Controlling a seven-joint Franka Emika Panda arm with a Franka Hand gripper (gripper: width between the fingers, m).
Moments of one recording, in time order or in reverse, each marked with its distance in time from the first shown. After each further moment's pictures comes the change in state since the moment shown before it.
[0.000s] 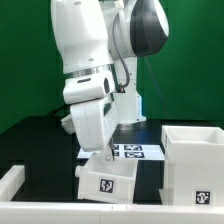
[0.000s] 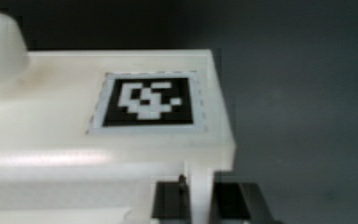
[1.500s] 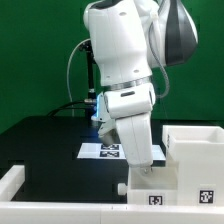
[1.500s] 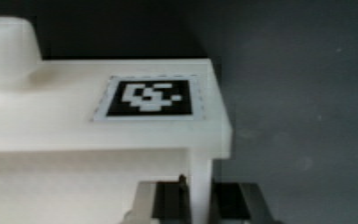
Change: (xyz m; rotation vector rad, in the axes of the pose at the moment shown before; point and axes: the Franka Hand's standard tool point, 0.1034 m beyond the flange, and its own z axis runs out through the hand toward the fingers) arm 0.058 0.004 0.032 0.021 0.005 -0.020
